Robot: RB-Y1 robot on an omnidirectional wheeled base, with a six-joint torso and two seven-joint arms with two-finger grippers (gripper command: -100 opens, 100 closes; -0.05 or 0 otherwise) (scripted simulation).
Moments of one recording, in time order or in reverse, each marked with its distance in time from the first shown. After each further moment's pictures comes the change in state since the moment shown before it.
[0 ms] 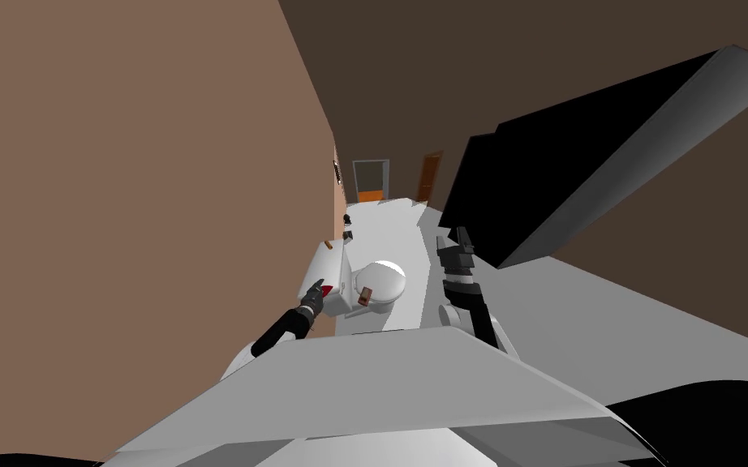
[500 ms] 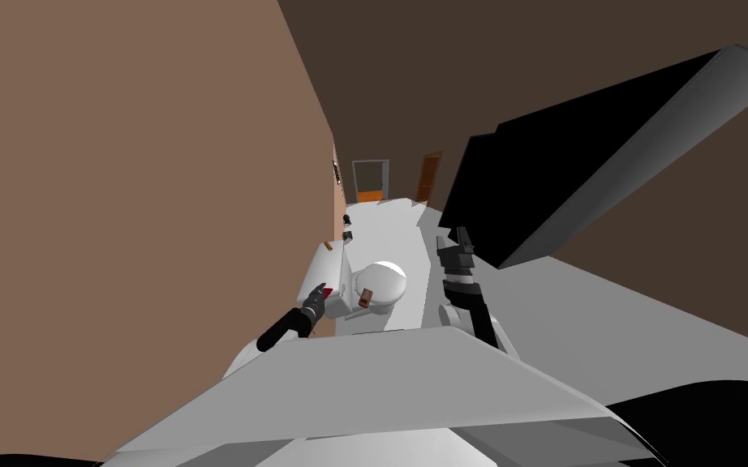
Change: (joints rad) left arm -0.012 -0.012 -0.020 -0.016 -0.006 0.137 0.012; right arm 0.000 0.000 0.000 0.000 0.000 0.000 0.000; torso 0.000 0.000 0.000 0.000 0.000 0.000
